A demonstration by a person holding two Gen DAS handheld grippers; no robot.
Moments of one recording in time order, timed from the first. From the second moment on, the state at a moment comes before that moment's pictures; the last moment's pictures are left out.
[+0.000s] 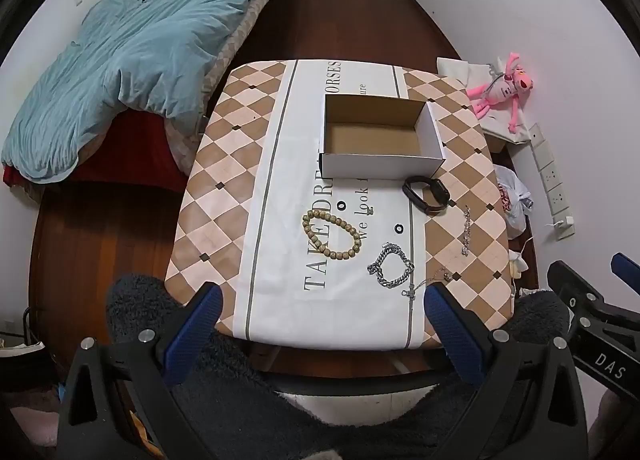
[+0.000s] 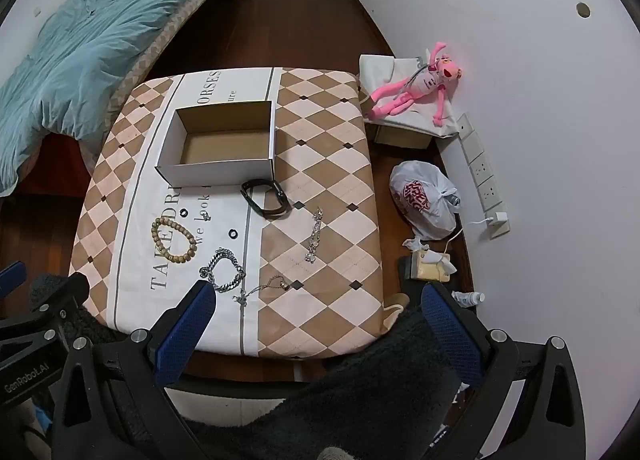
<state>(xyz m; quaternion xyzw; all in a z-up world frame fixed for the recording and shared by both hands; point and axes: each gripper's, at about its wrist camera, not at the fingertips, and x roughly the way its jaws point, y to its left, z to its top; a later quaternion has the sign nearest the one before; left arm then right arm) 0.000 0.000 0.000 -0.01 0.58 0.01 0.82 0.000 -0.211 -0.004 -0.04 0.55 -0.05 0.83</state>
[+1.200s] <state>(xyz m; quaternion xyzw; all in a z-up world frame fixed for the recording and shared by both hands) 0.006 0.003 0.010 0.00 0.57 0.01 0.82 -0.002 -0.213 -0.005 -0.04 0.55 -0.05 0.83</state>
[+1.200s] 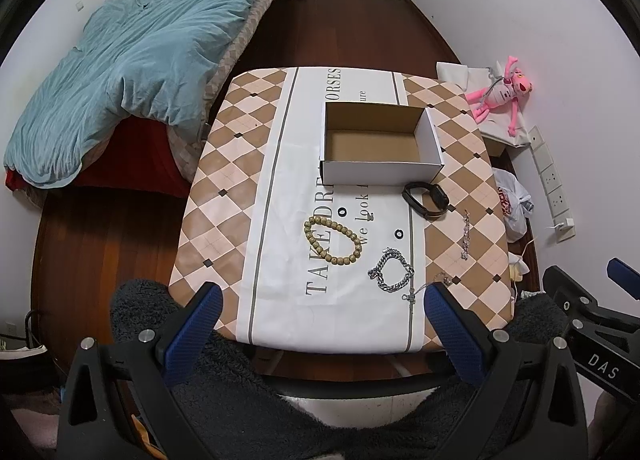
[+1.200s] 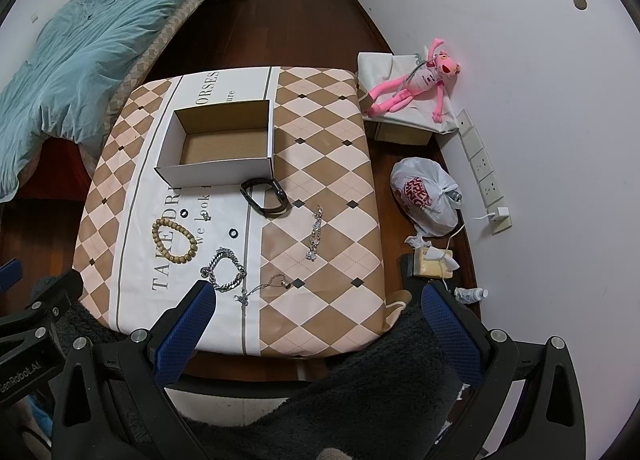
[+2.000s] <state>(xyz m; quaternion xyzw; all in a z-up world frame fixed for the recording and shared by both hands) 0.004 0.001 0.011 0.00 0.57 0.01 0.82 -0.002 -0.214 -0.004 -0.03 0.55 -0.05 0.83</state>
